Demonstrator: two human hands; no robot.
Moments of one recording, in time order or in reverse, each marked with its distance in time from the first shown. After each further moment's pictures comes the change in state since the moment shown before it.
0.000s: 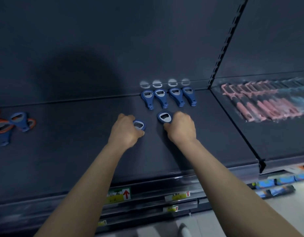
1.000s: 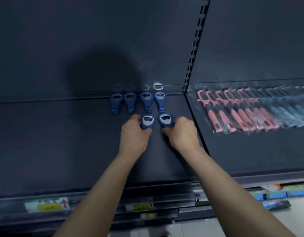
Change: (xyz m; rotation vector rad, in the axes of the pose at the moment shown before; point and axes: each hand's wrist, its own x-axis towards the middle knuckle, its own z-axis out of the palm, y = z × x) left_hand -0.003 0.112 0.100 -0.258 0.236 -0.031; right_hand 0.037 0.108 -0.057 0.141 -0.050 -0.040
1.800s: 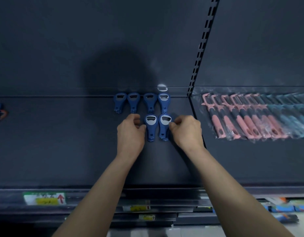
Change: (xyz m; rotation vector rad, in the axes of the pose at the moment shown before) left_hand 0.001 -0.004 0.001 -0.066 0.183 -0.011; right_hand 0.016 0.006 -0.005 0.133 0.053 -0.054
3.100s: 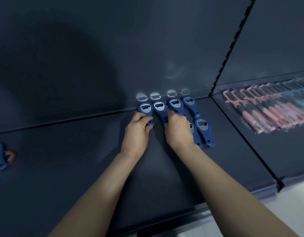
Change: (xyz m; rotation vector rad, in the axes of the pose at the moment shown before) left_hand 0.110 -0.078 -0.054 0.064 -0.222 0.546; right_hand 0.010 -0.111 0.105 -0.372 0.083 -0.073
